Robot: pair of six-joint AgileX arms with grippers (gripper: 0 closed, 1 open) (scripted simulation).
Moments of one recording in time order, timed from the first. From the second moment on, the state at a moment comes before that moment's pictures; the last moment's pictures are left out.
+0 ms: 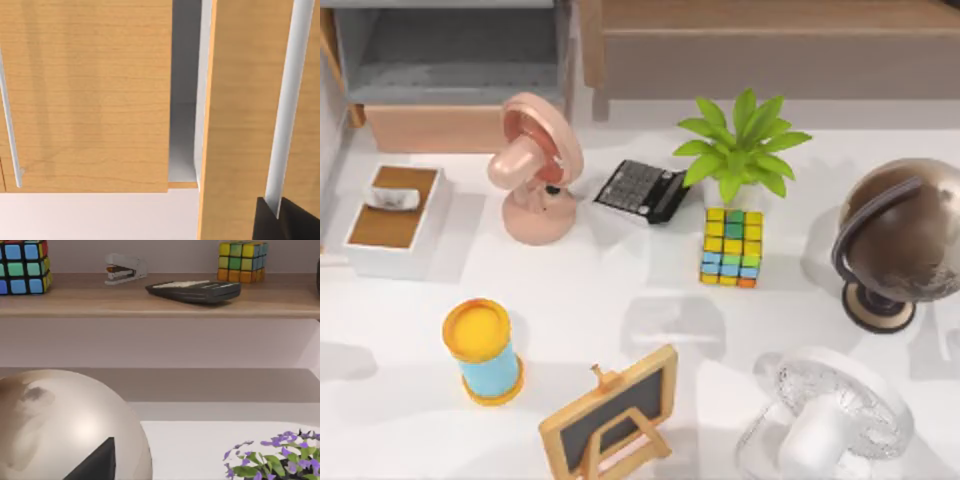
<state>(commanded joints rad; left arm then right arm) 0.68 2.04 0.49 1.51 0.72 1.59 0.00 0.00 0.00 0.00 0.00 0.00</state>
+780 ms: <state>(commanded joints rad) 0.68 2.04 0.49 1.51 0.72 1.59 0.00 0.00 0.00 0.00 0.00 0.00</state>
